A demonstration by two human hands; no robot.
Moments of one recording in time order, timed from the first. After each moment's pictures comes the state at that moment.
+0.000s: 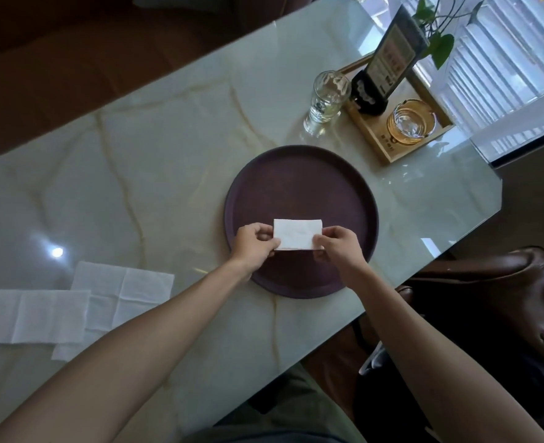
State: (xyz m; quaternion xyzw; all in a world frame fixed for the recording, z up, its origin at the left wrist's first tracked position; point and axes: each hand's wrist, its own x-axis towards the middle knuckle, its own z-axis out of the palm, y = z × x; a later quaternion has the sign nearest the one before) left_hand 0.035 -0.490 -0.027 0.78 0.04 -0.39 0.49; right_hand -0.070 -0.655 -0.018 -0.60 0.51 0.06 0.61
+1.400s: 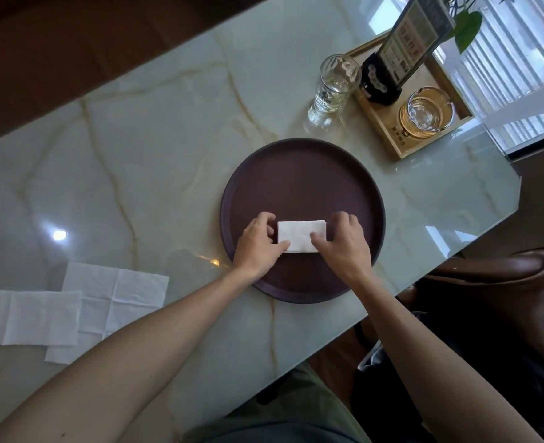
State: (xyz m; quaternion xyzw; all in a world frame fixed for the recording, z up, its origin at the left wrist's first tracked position) left_hand 0.038 -0.508 -0.051 0.88 -0.11 -0.32 0.33; right_hand -0.064 -0.671 -0.030 -0.86 0.39 0.10 0.30
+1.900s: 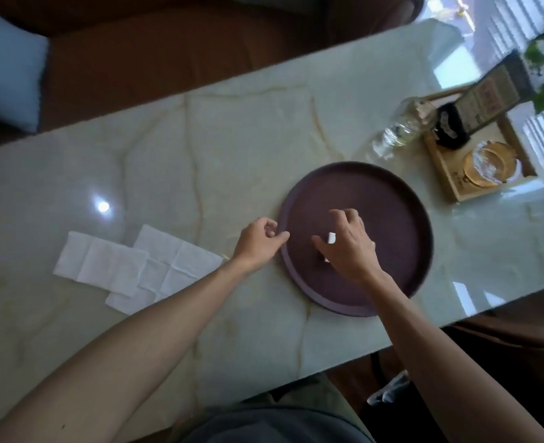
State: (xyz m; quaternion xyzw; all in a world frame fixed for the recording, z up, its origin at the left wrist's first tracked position) left_hand 0.070 -0.431 -0.020 0.87 0.03 -0.31 0.38; right_hand -0.009 -0.618 0.017 -0.93 0.21 0.13 0.26
